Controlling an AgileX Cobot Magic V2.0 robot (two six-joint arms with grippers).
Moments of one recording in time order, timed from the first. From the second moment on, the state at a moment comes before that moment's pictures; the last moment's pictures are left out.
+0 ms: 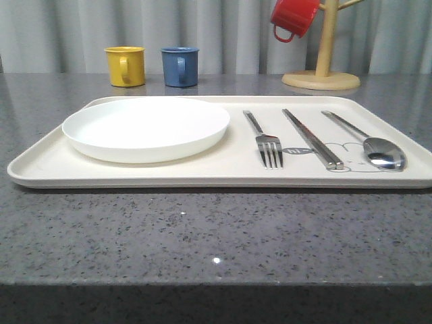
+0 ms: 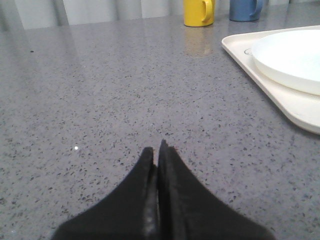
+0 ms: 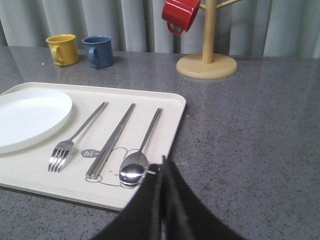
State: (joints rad) left arm -0.06 -0.01 0.01 -0.07 0.24 0.18; right arm 0.24 0.09 -0.32 -0.03 0.45 0.13
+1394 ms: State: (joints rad) left arm -0.06 -0.01 0.01 -0.07 0.23 0.18; right arm -0.02 0.00 -0.02 0.11 0.22 -0.02
